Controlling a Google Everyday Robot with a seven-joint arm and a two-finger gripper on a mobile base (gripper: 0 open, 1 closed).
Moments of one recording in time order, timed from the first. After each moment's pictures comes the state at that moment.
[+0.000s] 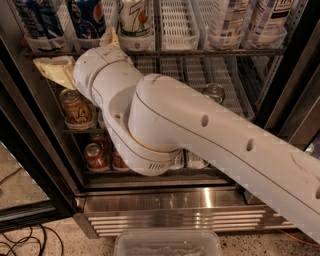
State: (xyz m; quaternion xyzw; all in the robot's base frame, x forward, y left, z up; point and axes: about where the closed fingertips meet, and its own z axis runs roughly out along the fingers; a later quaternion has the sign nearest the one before) arm 0.548 0.140 1.040 -0.26 0.63 0.15 0.71
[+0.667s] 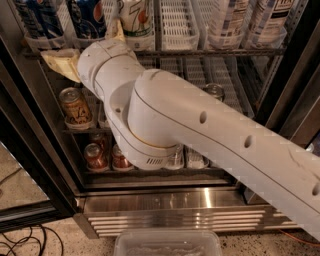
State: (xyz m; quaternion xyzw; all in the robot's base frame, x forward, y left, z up) arm 0.562 0.127 1.048 -0.25 0.63 0.12 0.72
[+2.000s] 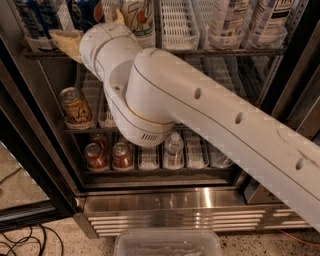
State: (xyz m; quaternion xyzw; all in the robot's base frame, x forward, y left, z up) arm 0.594 0.125 1.066 -0.23 0.63 0.12 0.73
